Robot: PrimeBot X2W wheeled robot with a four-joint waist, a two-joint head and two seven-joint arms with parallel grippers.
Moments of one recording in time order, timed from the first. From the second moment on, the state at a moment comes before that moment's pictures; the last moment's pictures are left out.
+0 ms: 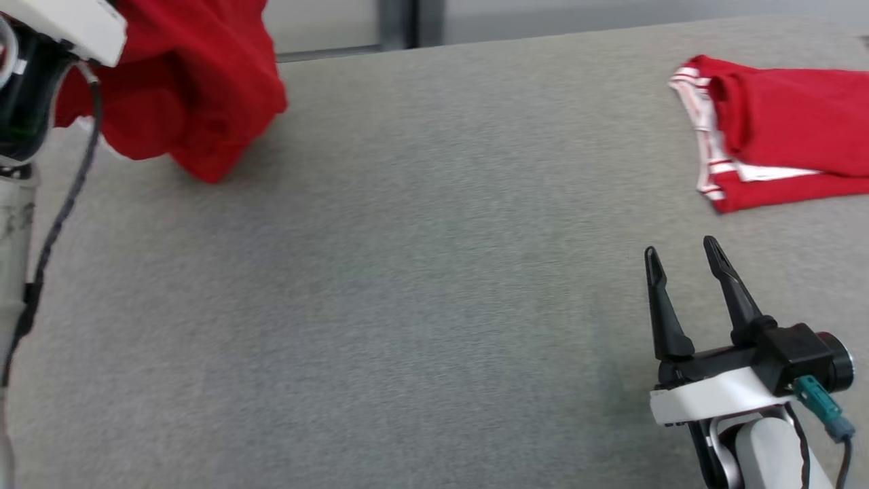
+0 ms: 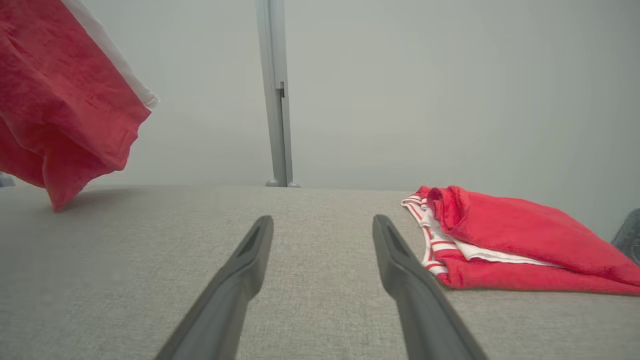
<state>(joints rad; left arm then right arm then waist) -1.04 0.43 -0.31 0.31 -0.68 -0.13 0.14 -0.18 -0.05 0.09 0.20 0.06 0.13 -0.26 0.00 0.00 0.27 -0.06</state>
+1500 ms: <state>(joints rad) 0.08 0.15 -0.25 0.04 -0.45 0.07 -0.26 0.02 -0.06 0.04 0.17 0.05 0.13 -0.26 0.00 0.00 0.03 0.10</state>
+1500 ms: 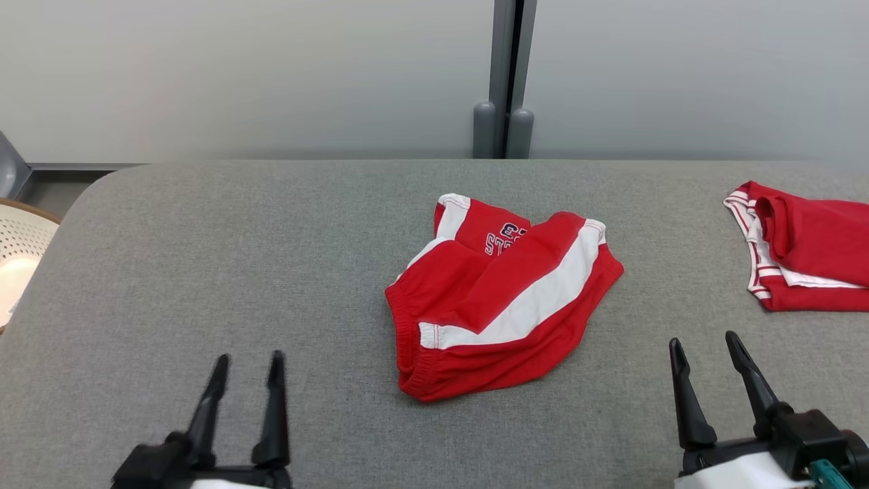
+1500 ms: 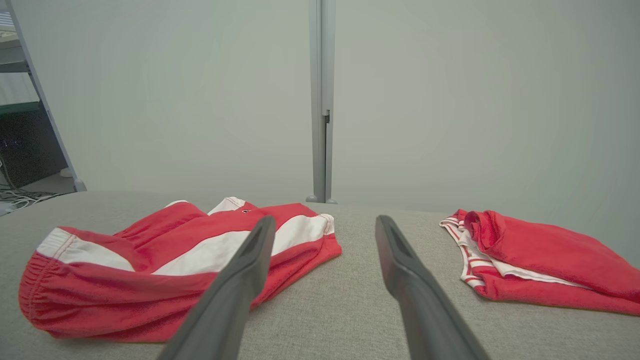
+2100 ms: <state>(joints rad) 0.24 0.05 -0.10 -0.02 -0.09 0.04 -0.26 0.12 -0.06 0.17 0.14 0.11 0.13 -0.26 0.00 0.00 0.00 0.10</state>
